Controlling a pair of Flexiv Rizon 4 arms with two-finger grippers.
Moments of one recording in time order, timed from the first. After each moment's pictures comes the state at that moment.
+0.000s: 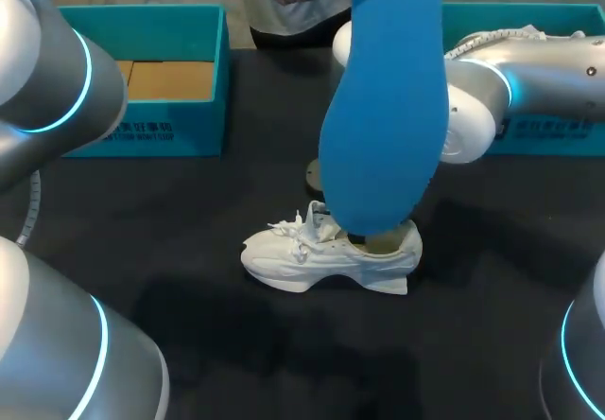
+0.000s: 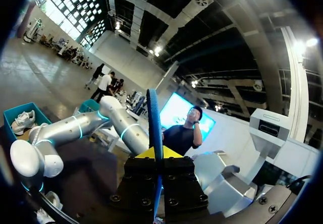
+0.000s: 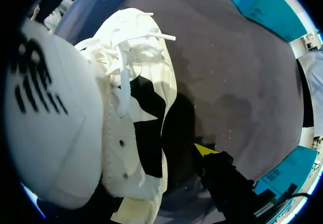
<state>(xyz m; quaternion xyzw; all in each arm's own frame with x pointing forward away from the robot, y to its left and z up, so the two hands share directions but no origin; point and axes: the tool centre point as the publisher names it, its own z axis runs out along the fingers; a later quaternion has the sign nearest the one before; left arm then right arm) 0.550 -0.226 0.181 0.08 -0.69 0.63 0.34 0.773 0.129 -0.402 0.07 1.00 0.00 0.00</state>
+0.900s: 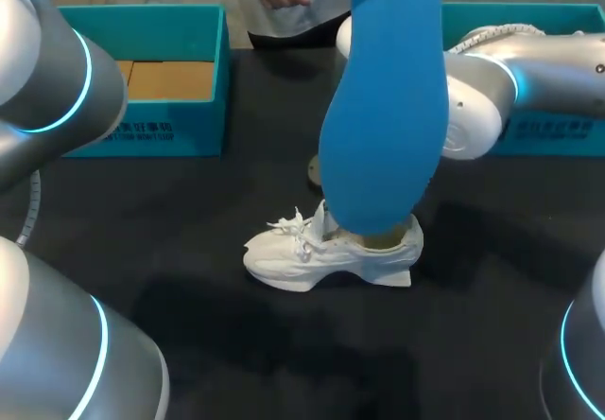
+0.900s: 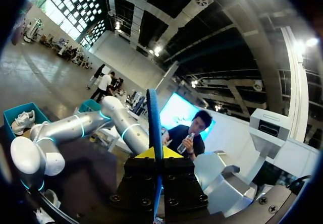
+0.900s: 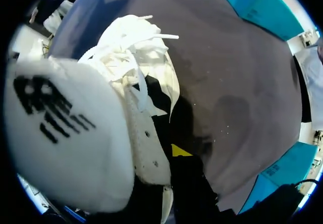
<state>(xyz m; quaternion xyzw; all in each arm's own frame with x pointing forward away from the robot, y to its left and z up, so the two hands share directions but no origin) 0.550 -0.226 0.181 0.08 -0.69 0.63 0.34 0.769 0.127 -0.389 0.08 1.00 0.00 0.00</state>
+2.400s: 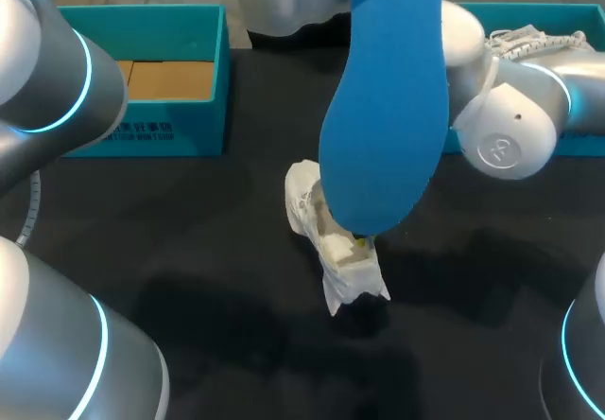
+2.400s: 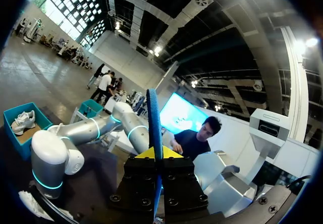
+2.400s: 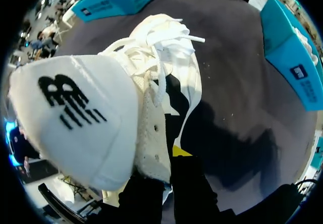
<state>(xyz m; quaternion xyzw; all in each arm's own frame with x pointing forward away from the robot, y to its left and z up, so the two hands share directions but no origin) 0.550 -0.226 0.181 0.08 -0.69 0.63 0.34 0.703 0.141 -0.345 0.56 0.82 0.06 -0.04</state>
